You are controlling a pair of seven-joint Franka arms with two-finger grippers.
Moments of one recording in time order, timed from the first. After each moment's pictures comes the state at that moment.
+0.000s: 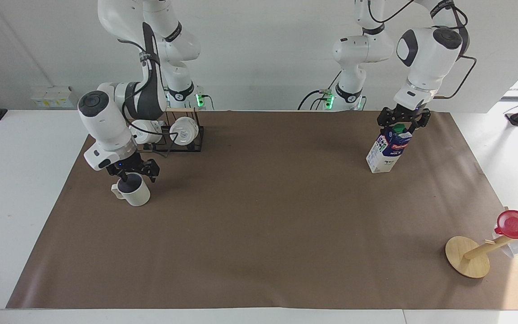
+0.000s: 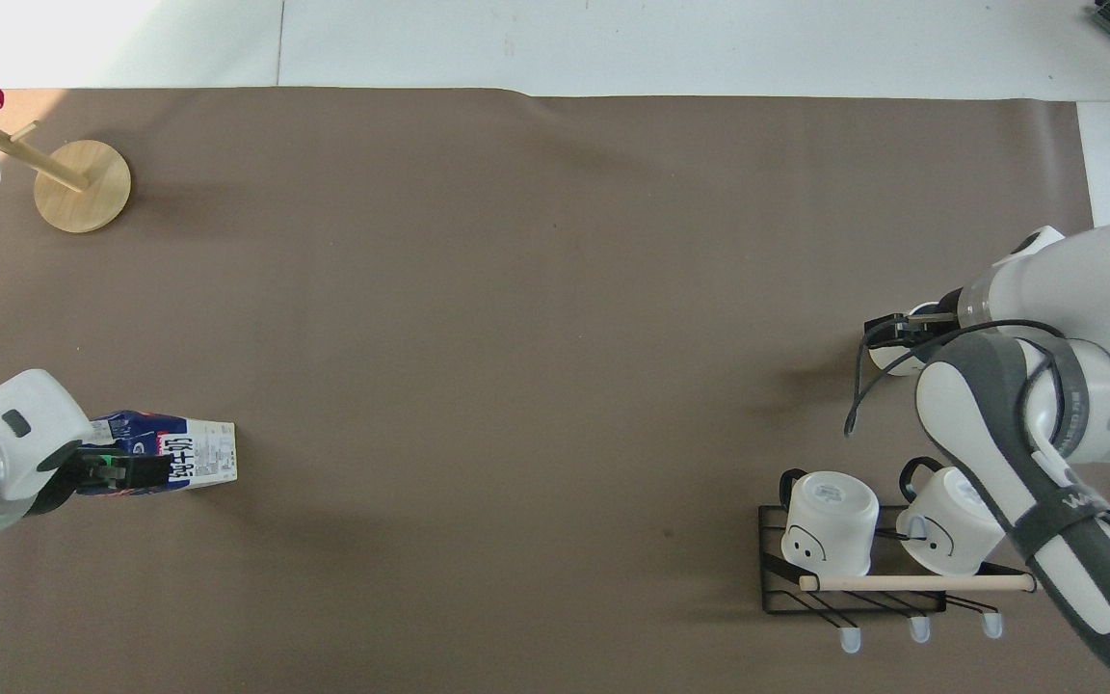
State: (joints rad) left arm 0.02 -0.40 -0.05 -2.41 -0.01 2.07 0.11; right arm -0.06 0.16 0.01 -2.05 -0.03 2.22 -0.01
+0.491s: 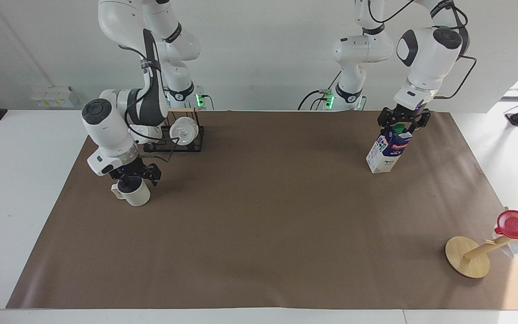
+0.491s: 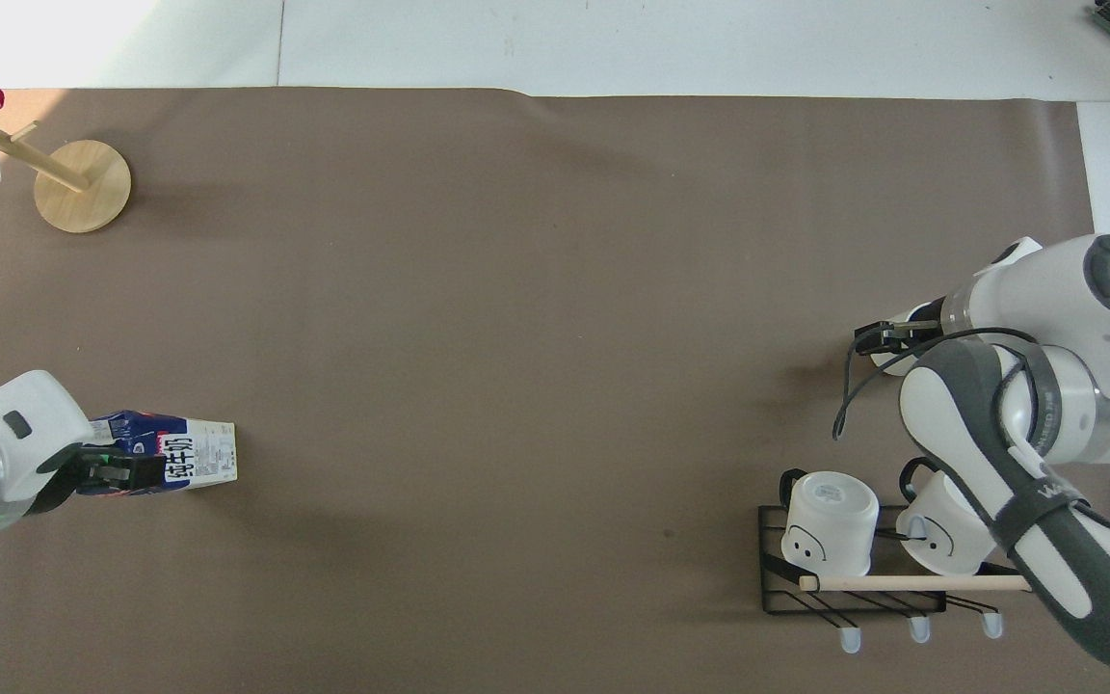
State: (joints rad) left arm 0.02 -0.40 -0.05 -2.41 -0.01 2.08 0.14; right arm -0.06 0.18 0.01 -2.08 -0.03 2.26 -0.01
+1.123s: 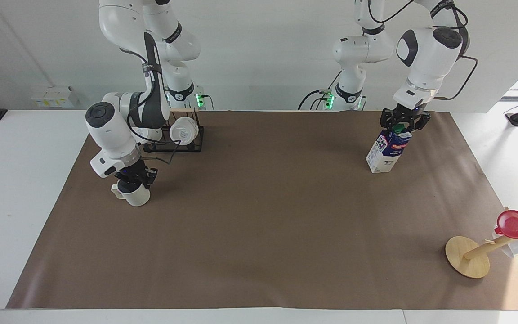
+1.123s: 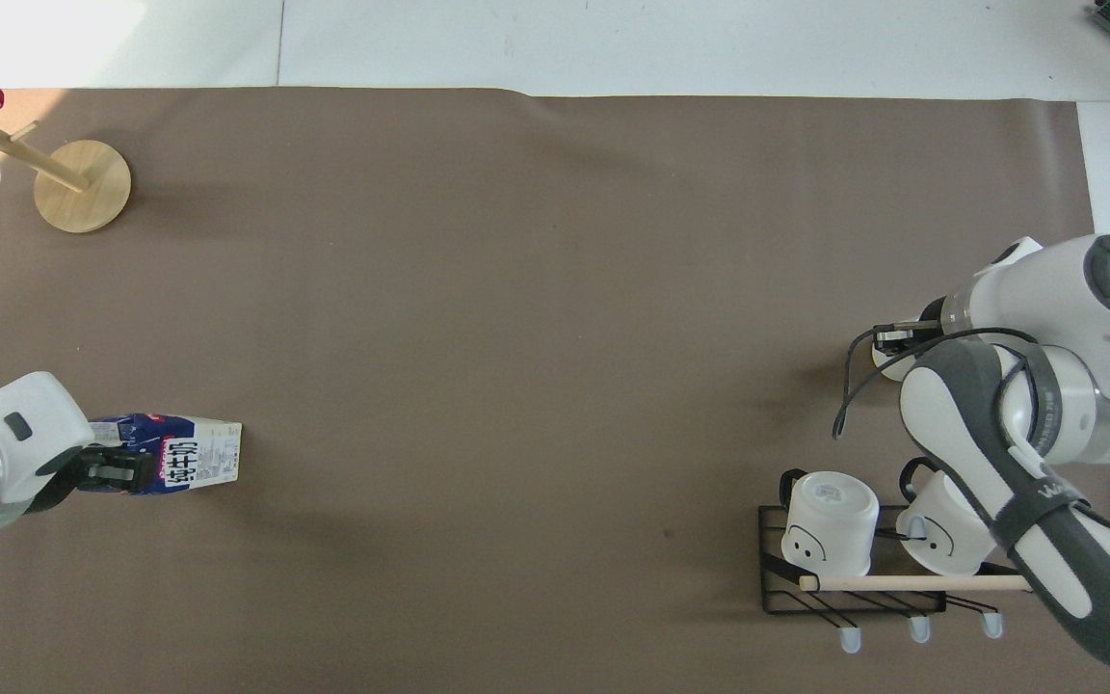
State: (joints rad) left arm 0.02 -0.40 -0.05 -2.41 -0.01 2.08 0.18; right arm -0.06 0.18 0.01 -2.08 -0.03 2.26 -0.01
